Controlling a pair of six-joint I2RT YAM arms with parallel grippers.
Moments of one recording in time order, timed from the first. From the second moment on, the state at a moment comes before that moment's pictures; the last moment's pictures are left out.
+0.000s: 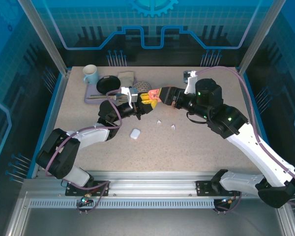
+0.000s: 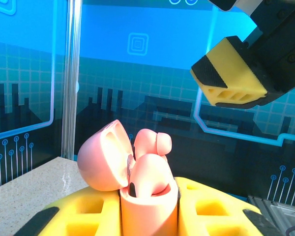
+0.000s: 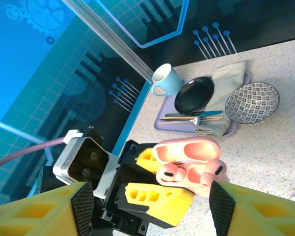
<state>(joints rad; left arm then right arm) -0.48 1.52 0.73 1.16 0.70 -0.36 0.70 1.13 1.36 -0.54 -0.04 0.71</state>
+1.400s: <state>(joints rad) -0.48 1.52 0.73 1.16 0.70 -0.36 0.76 1.28 1.45 -0.56 0.00 0.69</state>
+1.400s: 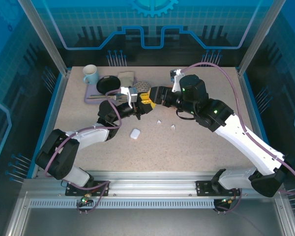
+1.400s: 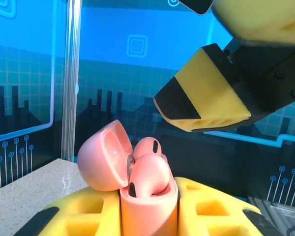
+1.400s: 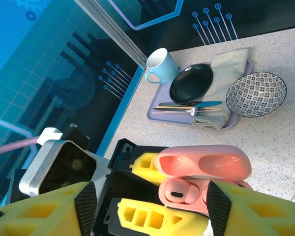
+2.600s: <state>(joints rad) -0.48 1.51 0.73 1.12 0.76 -0.36 0.54 1.48 1.58 -0.59 -0.53 0.51</state>
